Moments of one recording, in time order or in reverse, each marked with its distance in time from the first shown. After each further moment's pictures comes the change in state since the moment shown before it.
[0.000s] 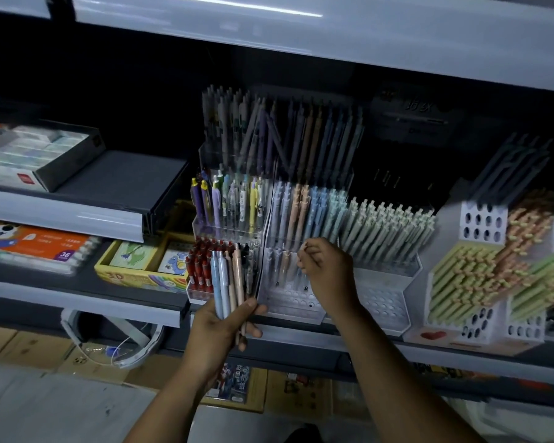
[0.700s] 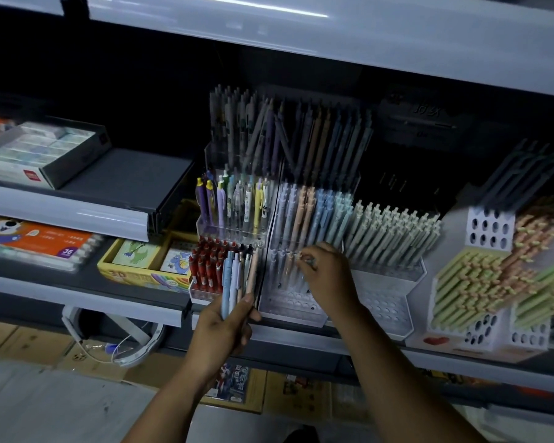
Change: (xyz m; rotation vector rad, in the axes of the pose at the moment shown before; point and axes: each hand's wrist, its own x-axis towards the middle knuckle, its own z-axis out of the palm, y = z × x) left_hand -0.004 0.008 -0.002 0.101 -0.032 0.003; right_hand 0.008 0.011 0.007 -0.298 -0.084 -0.112
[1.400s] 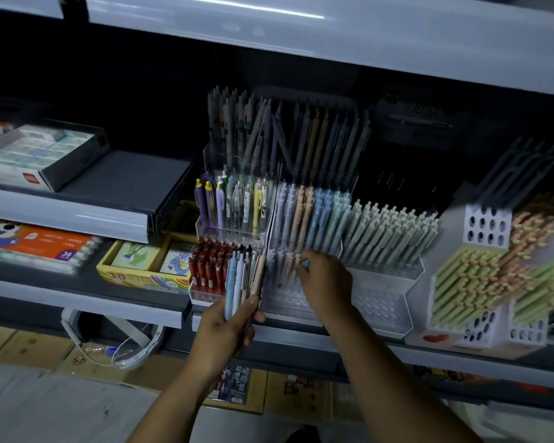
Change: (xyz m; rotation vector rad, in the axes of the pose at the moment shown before) left_hand -0.005 0.006 0.004 -0.010 -0.023 0.011; right_hand -0.005 -0.014 0.006 -0.278 -0.023 0.176
